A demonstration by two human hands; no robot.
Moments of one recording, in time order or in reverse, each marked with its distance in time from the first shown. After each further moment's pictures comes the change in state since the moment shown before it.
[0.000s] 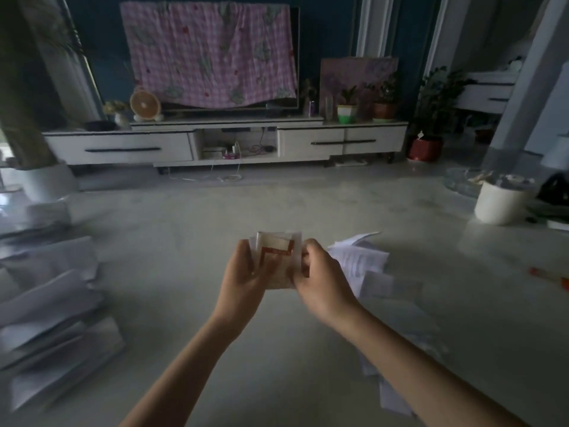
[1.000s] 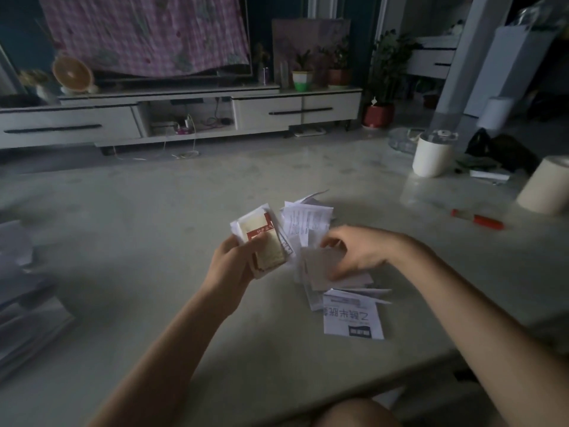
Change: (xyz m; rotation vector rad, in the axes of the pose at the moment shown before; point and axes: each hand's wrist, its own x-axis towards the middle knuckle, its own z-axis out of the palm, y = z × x) left_hand -0.027 -0.005 0.042 -0.520 -0.225 -0.405; right_hand -0.022 0.051 -0.116 -0.622 -0.547 0.237
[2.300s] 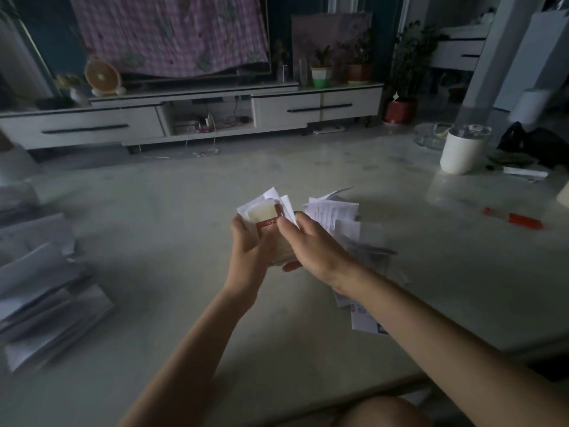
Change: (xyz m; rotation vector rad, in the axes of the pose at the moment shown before) left_hand -0.015 0.009 -0.007 0.201 0.113 0.292; right_hand 0.005 -0.105 0.043 0.902 0.312 -0.190
